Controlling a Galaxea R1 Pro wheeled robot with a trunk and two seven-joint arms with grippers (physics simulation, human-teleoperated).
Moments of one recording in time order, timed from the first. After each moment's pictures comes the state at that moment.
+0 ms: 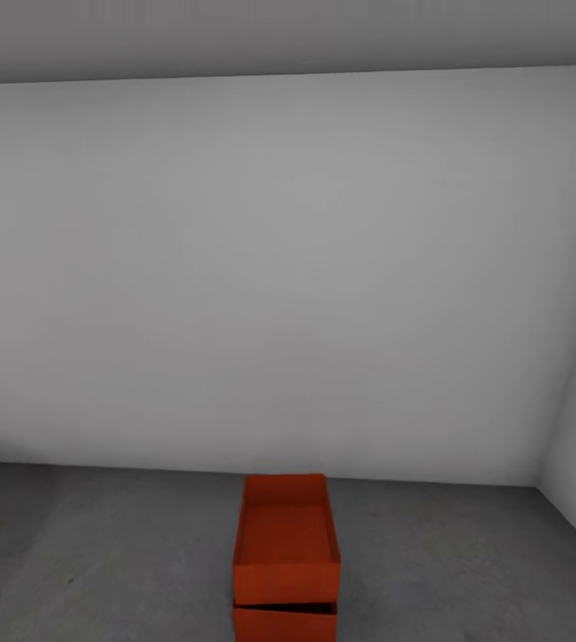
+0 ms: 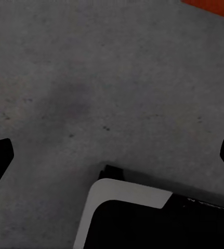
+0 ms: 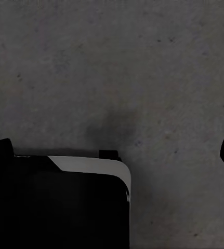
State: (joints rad) left arm -0.23 0.09 -0.09 -0.01 0.36 -0.10 -0.01; right arm -0.13 0.03 -0.09 0.03 0.16 -0.27 -0.11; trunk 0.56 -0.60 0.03
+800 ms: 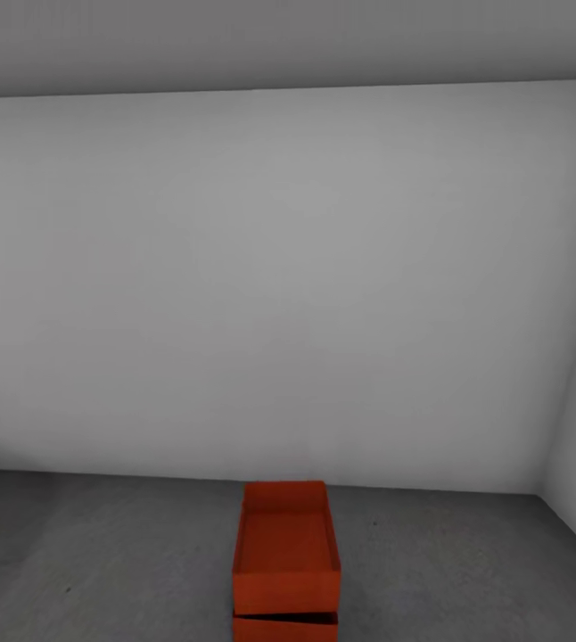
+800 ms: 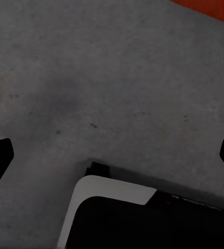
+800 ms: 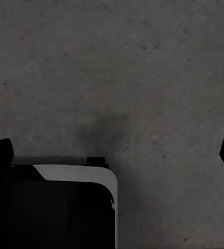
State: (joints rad) left arm -0.23 0.06 -0.09 0.00 0.38 -0.09 0.00; right arm -0.13 0.00 -0.10 0.03 0.16 -0.27 -0.11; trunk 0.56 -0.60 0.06
